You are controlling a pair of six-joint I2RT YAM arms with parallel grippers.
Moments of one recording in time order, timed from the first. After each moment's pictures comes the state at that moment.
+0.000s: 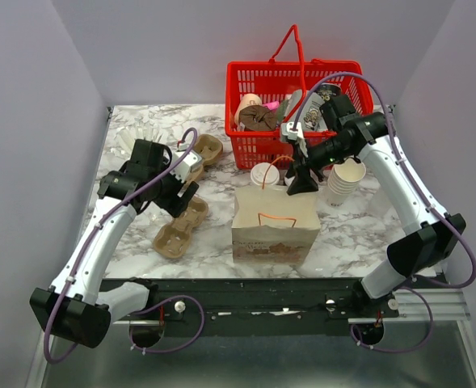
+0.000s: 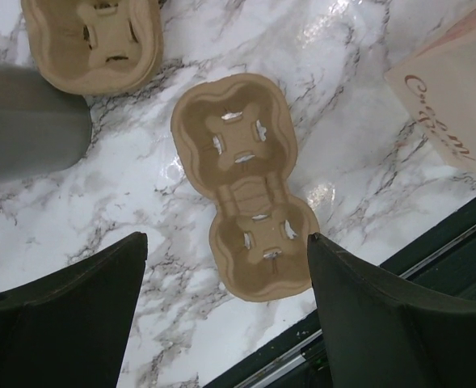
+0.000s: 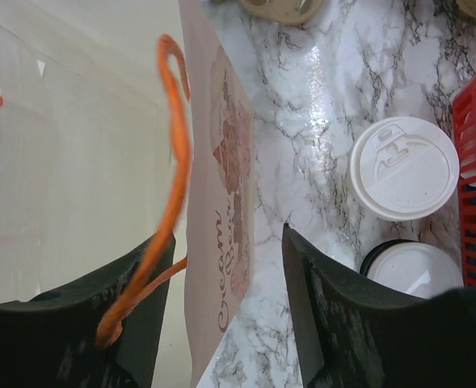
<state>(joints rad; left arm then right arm) -0.29 1.12 1.19 -1.00 0.21 0.39 0.38 1.60 1.75 -1.34 -0.87 -0.93</state>
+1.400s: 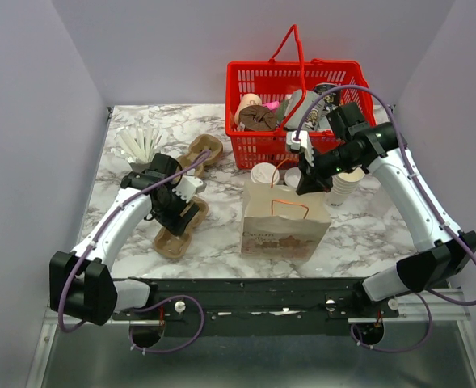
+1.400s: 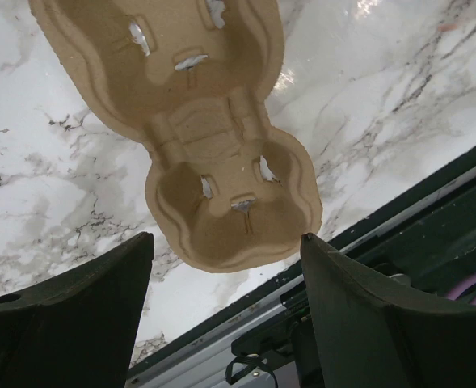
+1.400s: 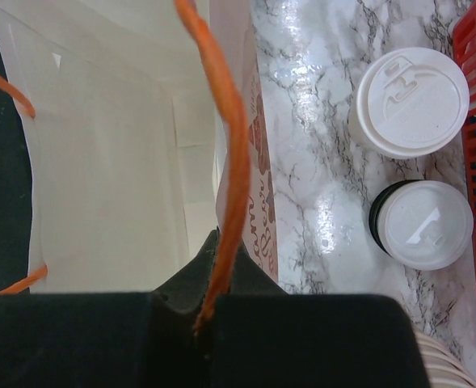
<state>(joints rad) -0.28 1.26 1.00 -1.04 0.18 0.42 0.39 1.48 1.66 -1.33 -0.72 -0.85</state>
